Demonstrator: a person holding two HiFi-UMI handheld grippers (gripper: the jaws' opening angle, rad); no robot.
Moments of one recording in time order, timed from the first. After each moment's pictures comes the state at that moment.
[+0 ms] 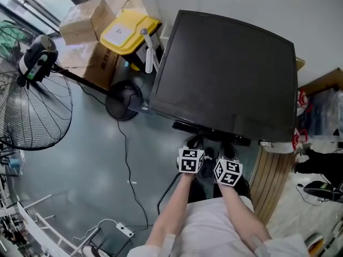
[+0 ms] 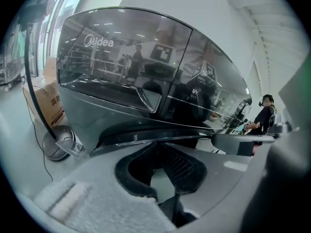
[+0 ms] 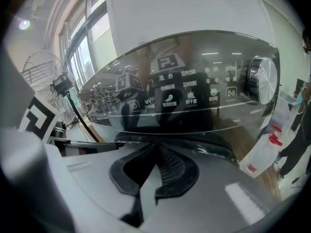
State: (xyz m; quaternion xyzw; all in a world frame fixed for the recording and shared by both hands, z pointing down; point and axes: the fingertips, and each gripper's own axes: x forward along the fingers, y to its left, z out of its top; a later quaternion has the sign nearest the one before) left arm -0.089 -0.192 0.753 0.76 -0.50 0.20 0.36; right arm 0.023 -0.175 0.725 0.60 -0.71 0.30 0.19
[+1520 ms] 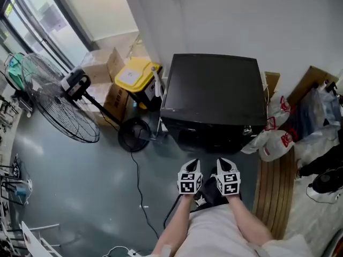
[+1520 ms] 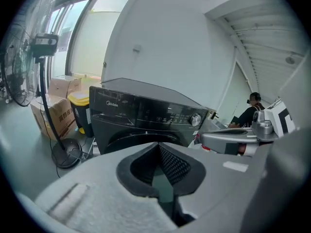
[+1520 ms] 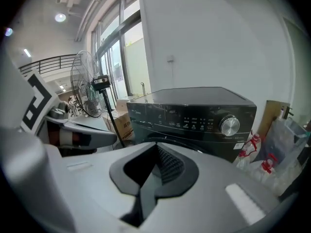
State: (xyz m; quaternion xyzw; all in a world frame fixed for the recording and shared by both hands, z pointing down) left arm -0.102 -0.037 0.605 0.80 -0.50 0.17 0.30; right arm 0.000 -0.033 0.598 0.53 -0.80 0.20 0.21
